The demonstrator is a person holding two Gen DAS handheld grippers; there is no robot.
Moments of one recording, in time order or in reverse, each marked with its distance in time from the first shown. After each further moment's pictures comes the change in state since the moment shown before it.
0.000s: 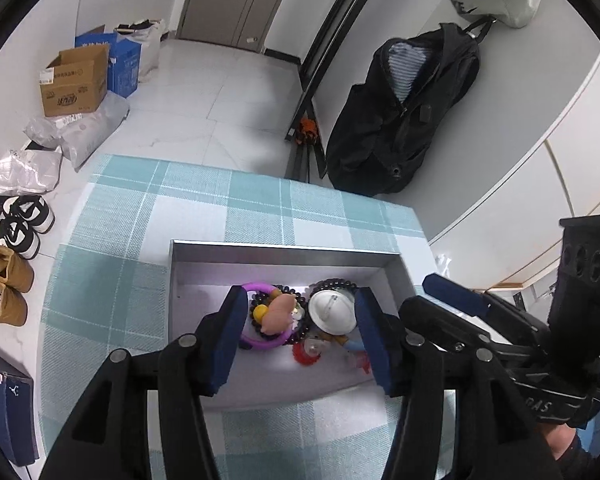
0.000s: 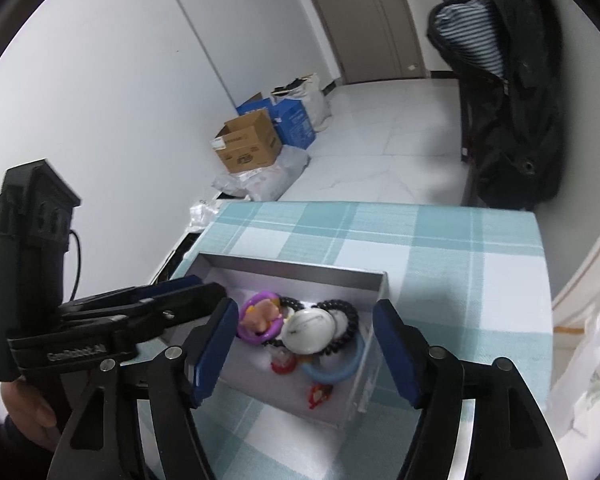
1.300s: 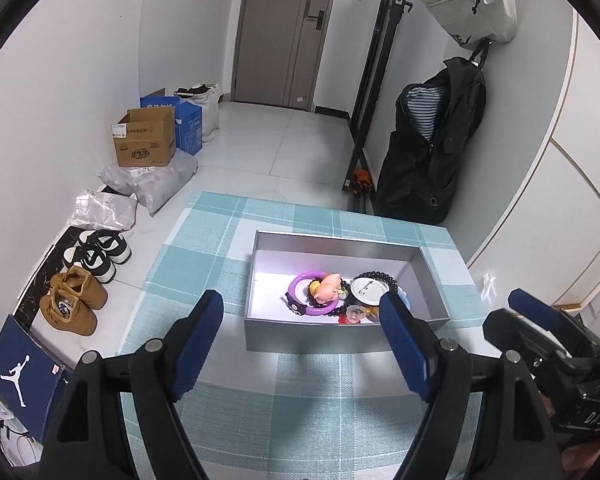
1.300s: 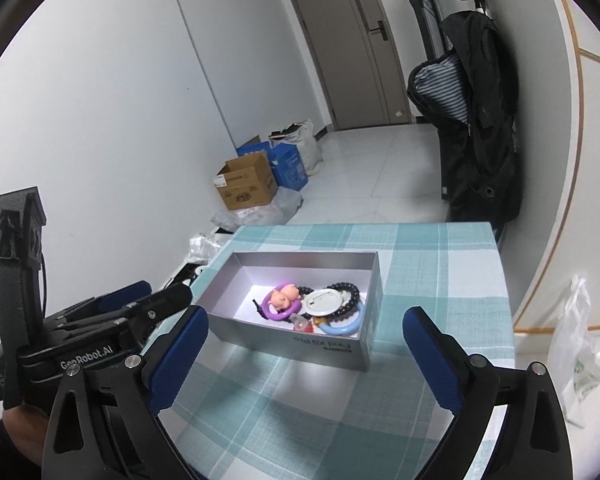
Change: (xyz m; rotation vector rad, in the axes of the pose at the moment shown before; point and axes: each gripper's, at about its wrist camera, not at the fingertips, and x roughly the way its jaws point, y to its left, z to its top) left arm -0.060 -0.017 -0.051 0.042 -0.230 0.264; right arm -0.075 0.030 -0.049 -0.032 -0.184 -0.055
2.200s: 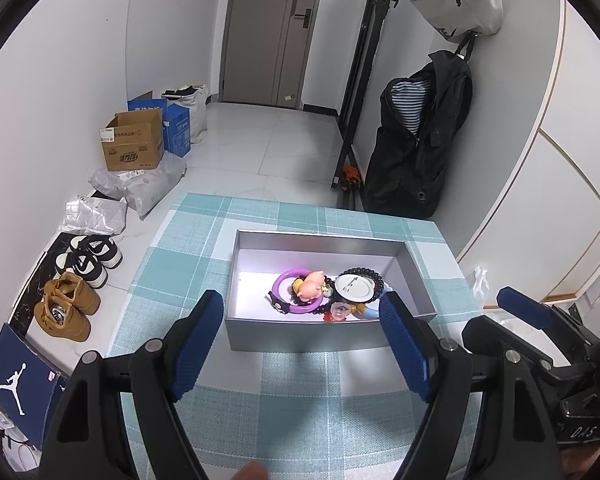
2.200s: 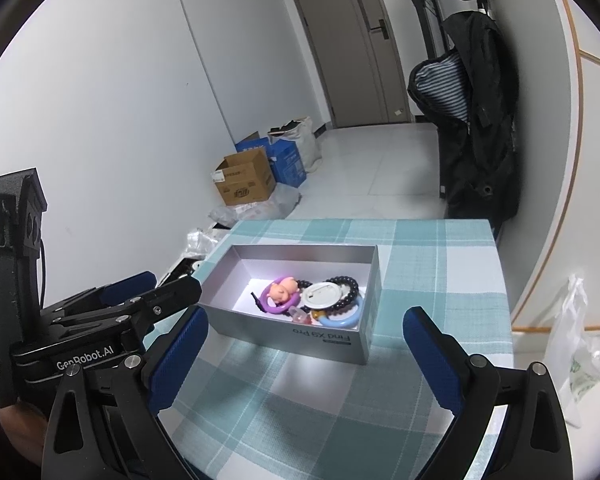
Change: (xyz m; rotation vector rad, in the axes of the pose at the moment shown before) left arm 0.000 -0.012 -0.001 0.030 0.009 -0.029; right arm -0.002 0.003 -0.003 -0.016 0.008 -0.011
